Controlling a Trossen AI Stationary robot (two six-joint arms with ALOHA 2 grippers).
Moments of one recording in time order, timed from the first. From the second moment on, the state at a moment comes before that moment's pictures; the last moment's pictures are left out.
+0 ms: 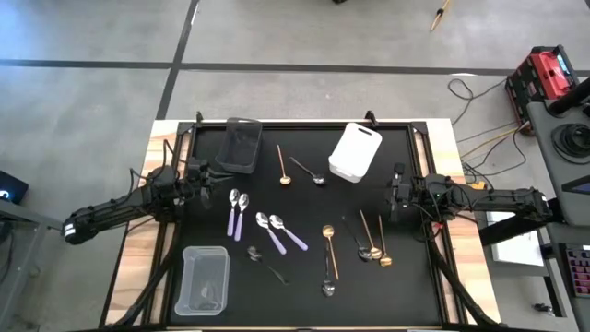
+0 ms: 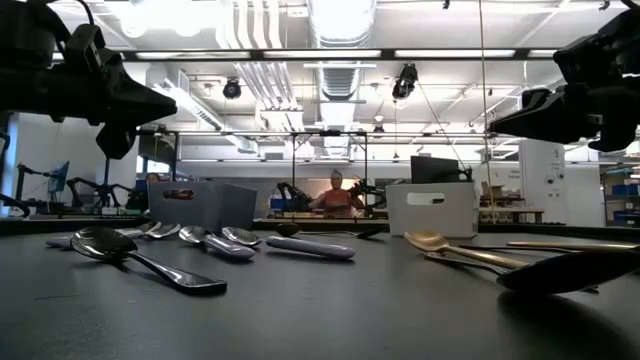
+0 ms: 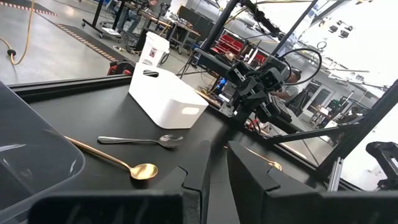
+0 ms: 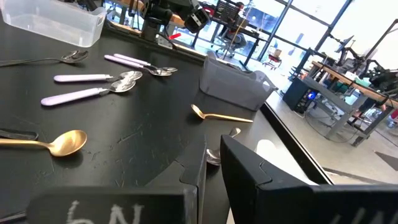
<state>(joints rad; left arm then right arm) 0.36 0.06 0.02 0.04 0.11 -0.49 -0.09 0.20 0.01 0.03 0.07 -0.37</state>
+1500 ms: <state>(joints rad) 0.36 0.10 0.02 0.70 0.25 -0.43 -0.09 0.41 0.01 0.67 0.06 0.21</state>
